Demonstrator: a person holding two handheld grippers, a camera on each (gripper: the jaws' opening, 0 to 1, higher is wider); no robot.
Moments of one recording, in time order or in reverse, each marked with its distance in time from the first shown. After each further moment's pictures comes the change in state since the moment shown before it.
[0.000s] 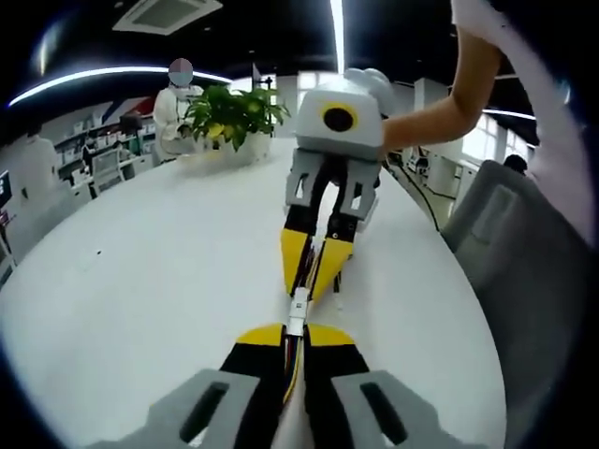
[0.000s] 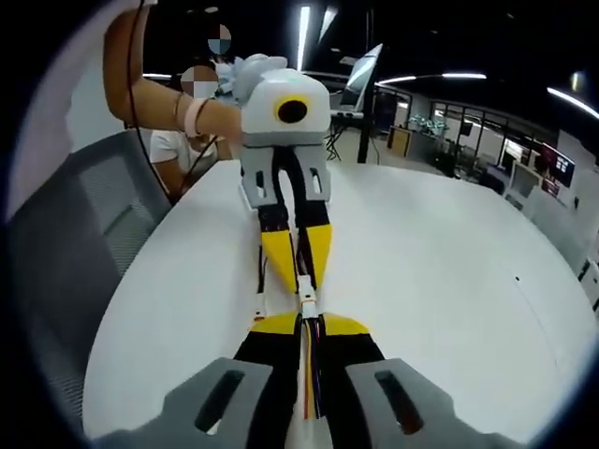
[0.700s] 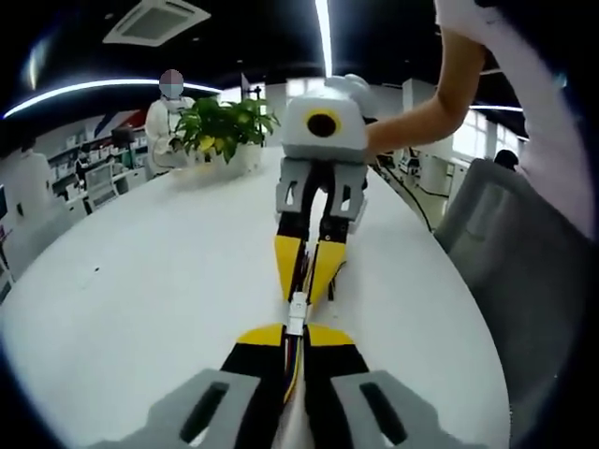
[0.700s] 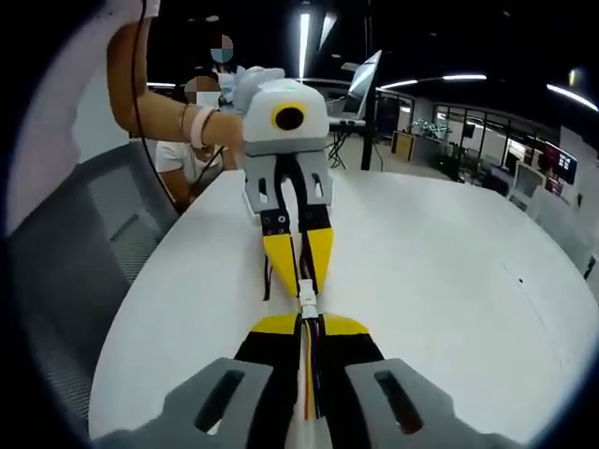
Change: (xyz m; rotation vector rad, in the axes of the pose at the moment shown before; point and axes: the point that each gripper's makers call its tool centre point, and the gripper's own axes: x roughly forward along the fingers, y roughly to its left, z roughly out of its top) left arm -0.002 -0.004 0.010 0.052 -0.035 -0.024; right arm -0.004 0.005 0.010 0.016 -0.033 0.031
